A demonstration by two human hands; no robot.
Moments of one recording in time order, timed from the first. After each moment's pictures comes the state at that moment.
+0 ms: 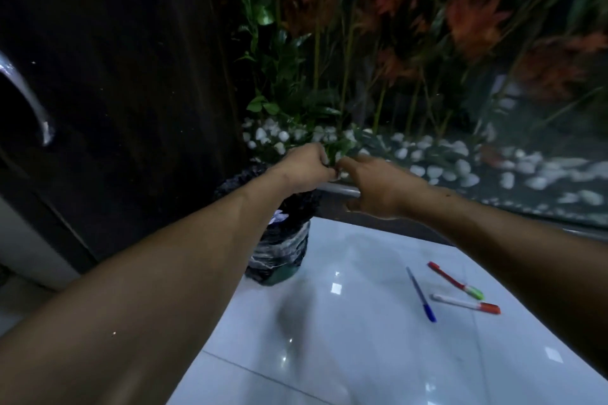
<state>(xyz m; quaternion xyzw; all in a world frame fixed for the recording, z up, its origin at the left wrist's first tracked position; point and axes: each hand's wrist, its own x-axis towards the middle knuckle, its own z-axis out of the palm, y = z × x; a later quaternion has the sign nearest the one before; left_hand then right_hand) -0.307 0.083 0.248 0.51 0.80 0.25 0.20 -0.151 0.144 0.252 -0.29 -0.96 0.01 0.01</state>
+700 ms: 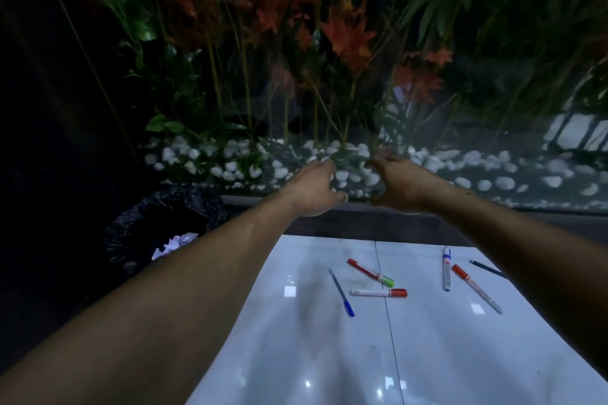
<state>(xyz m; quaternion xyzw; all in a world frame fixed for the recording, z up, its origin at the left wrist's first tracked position) -0.161 0.176 0.244 0.68 0.70 0.15 0.13 0.027 0.237 0.264 -0.47 -0.88 0.03 0.01</state>
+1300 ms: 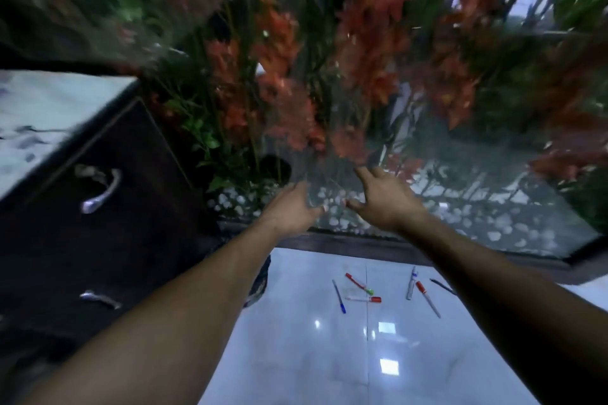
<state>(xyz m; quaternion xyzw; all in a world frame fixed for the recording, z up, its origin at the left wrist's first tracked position) -0.188 0.115 0.599 0.56 0.78 0.14 0.25 -0.006 0.201 0.614 -0.47 -0.88 0.10 0.02</state>
